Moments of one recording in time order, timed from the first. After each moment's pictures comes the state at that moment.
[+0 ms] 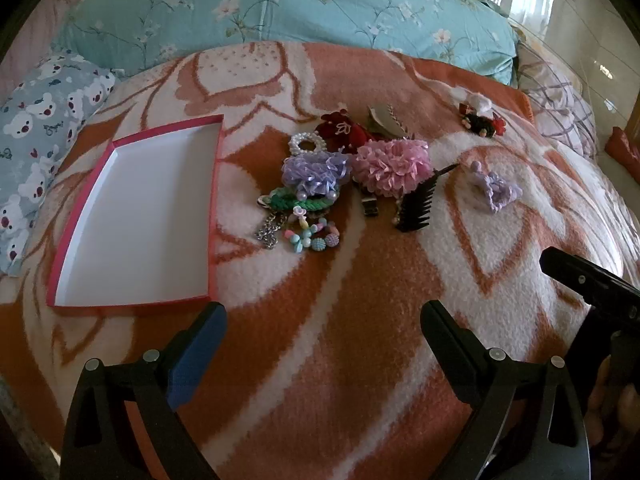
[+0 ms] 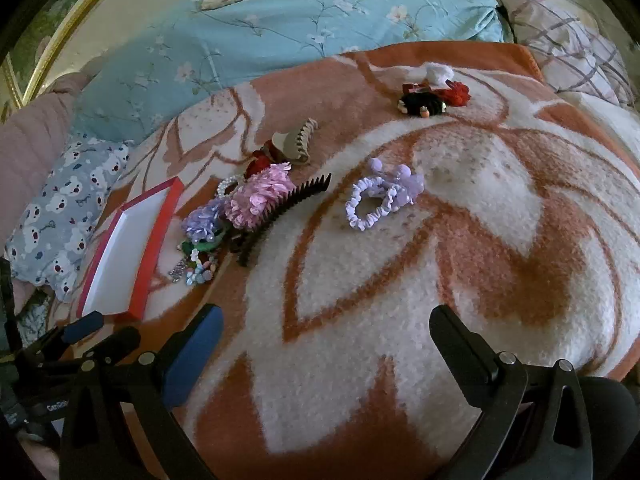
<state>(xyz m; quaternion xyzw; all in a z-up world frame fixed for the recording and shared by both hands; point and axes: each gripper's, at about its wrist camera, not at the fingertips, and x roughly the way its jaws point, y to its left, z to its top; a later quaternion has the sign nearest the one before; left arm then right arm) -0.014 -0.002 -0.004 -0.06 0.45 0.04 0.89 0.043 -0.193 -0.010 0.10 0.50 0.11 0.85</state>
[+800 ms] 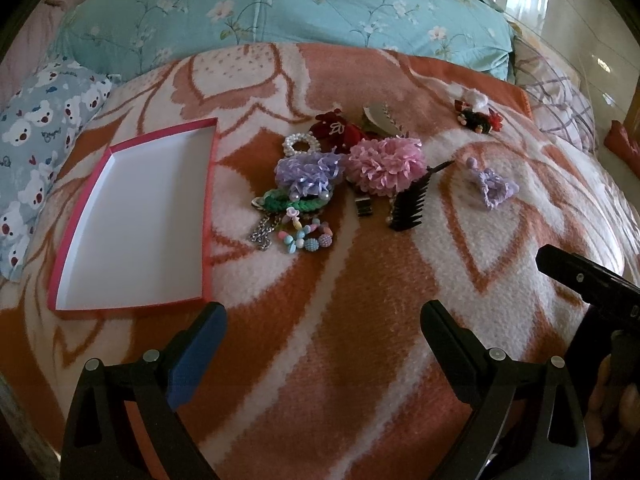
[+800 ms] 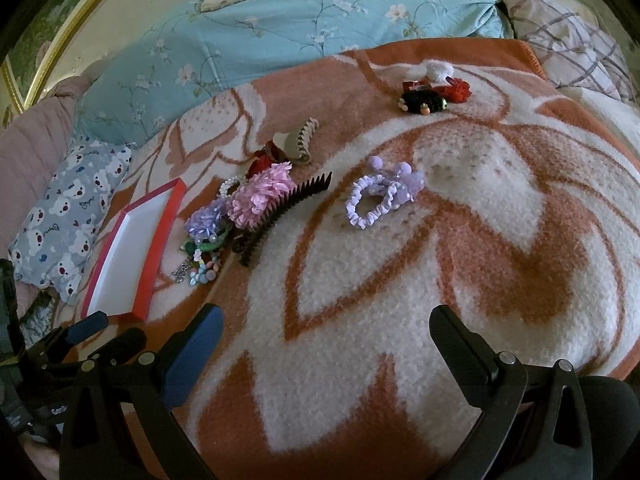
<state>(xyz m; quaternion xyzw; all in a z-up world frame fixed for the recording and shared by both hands) -0.014 -0.011 -0.001 -0.05 0.45 0.04 0.89 0.043 -0.196 -0.010 0.10 0.50 0.11 0.86</state>
